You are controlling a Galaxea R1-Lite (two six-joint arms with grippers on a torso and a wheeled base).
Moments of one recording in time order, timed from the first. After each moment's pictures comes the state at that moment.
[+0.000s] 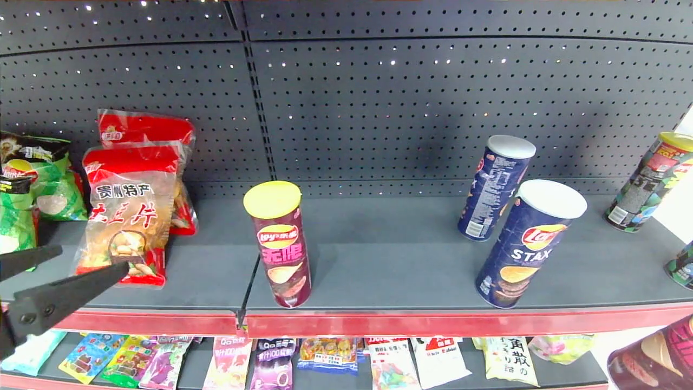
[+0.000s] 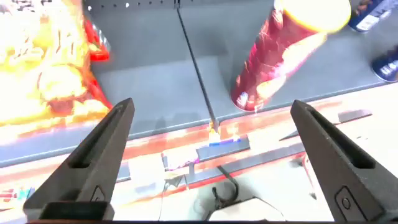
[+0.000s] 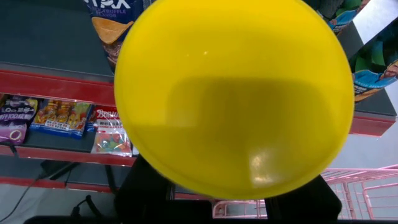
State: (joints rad) left arm -0.22 0.88 -0.71 0.18 -0.11 -0.08; right arm 0.09 0.53 -0.35 0.07 -0.10 -0.15
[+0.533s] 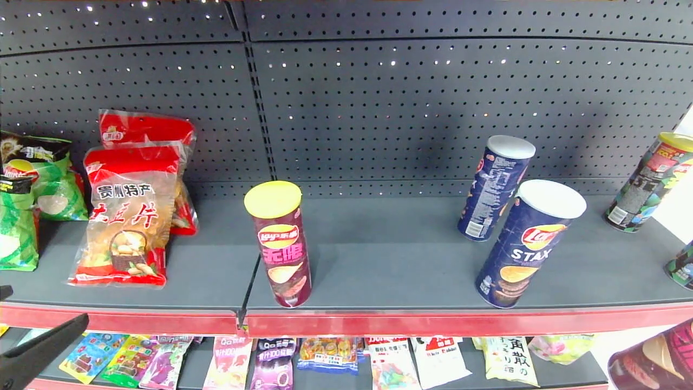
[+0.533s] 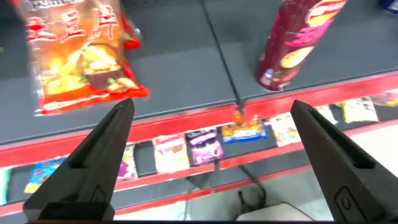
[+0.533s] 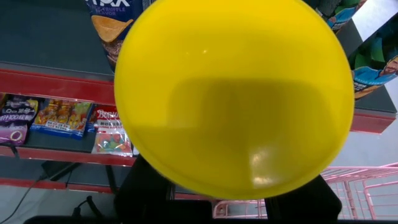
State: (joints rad) left arm -0.22 0.71 -0.59 0.19 -0.01 0.00; right arm 0.08 0.51 -0.34 0.08 -0.10 -0.14
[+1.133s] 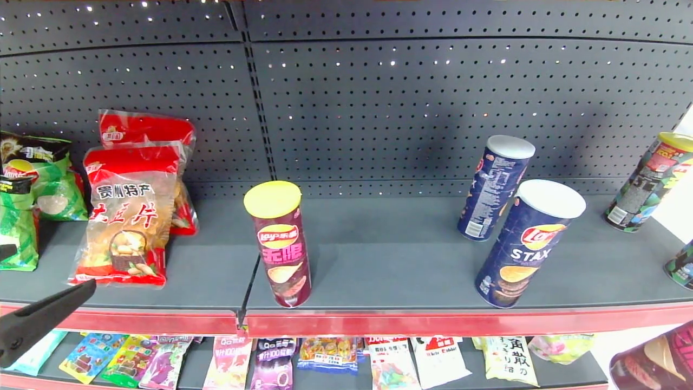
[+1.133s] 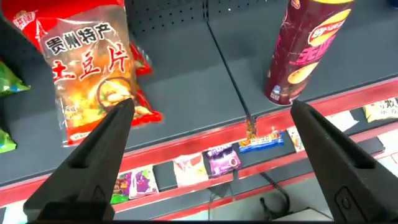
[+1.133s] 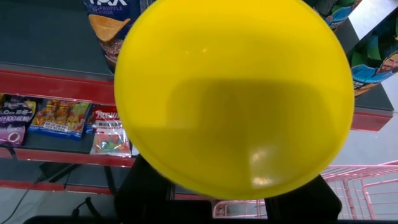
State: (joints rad) left arm -0.22 0.80 -0.68 0.18 -0.01 0.12; right arm 0.08 0.50 -0.33 0.08 -0.10 -0.14
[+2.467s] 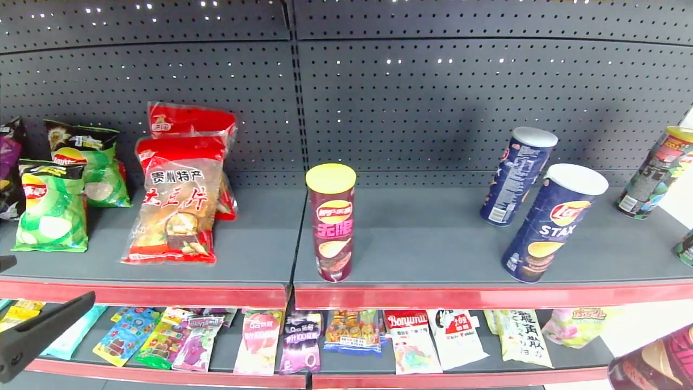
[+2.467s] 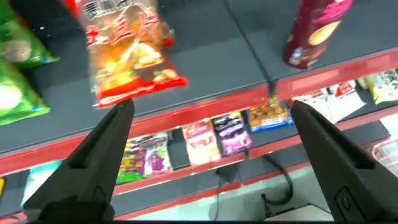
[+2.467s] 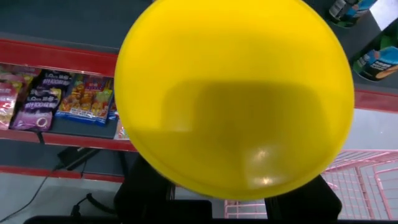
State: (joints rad) left arm -0.22 0.78 -0.65 0.18 -0.01 0.12; right arm 0.08 0.50 -0.32 0.08 -0.10 -0.14
